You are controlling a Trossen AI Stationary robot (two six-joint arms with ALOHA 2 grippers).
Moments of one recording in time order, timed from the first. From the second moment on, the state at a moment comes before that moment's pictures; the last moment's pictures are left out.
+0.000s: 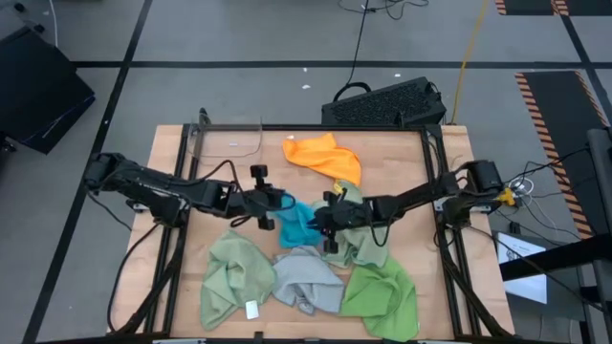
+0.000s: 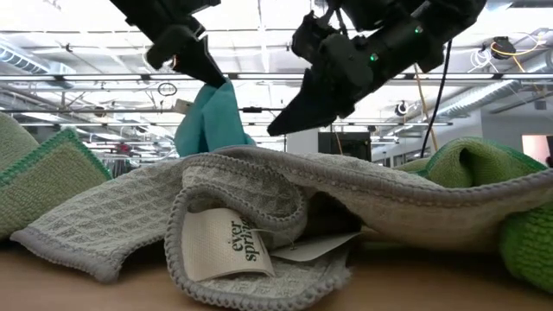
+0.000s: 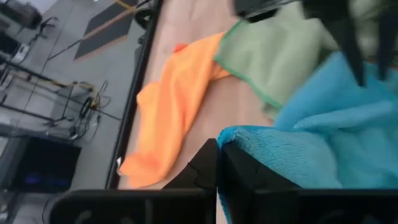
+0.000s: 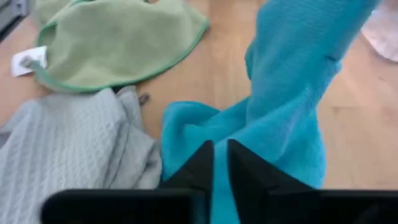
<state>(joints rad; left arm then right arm) -0.14 1.35 0.93 -0.33 -0.58 0.21 0.14 1.74 0.86 0.32 0.15 0.09</state>
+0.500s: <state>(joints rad) -0.11 1.35 0.93 -0.29 -0.52 0.22 0.15 1.89 0.86 0.43 0.32 0.14</state>
